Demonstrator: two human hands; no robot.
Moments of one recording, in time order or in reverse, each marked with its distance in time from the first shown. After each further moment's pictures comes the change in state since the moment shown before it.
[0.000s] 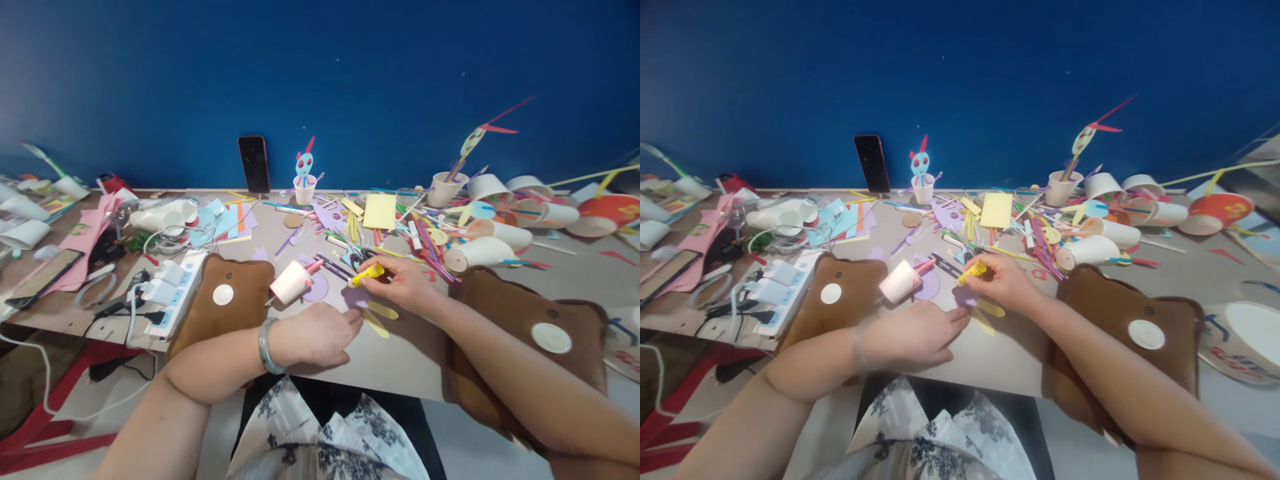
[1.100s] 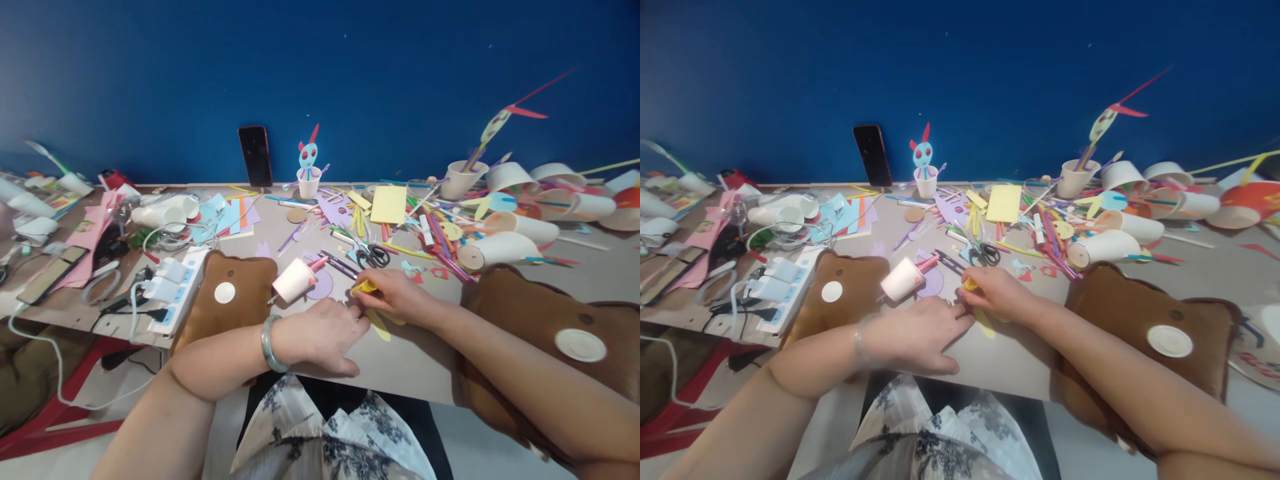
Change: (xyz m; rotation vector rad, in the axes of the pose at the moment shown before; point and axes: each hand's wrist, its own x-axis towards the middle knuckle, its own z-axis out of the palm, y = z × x) left_hand 0.007 -0.008 0.010 -0.067 0.034 0.013; right_hand -0.001 0.024 0.022 -0.265 -0.175 -0.303
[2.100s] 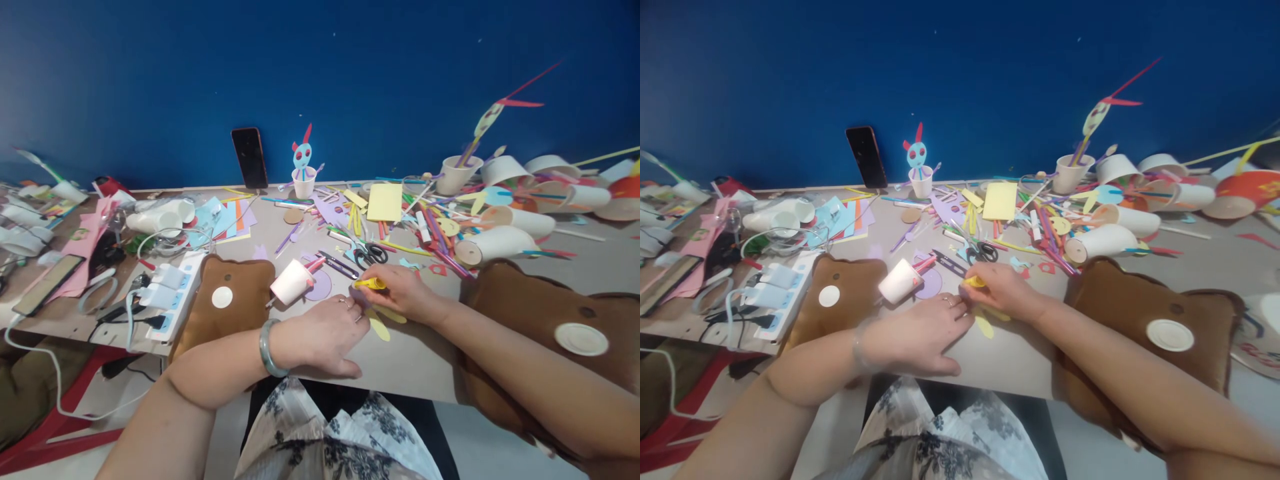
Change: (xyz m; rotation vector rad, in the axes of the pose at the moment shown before) left_hand 0.007 -0.004 0.006 0.039 0.061 0.083; right_hand -0.006 0.004 -0.004 -0.004 0.089 -0.003
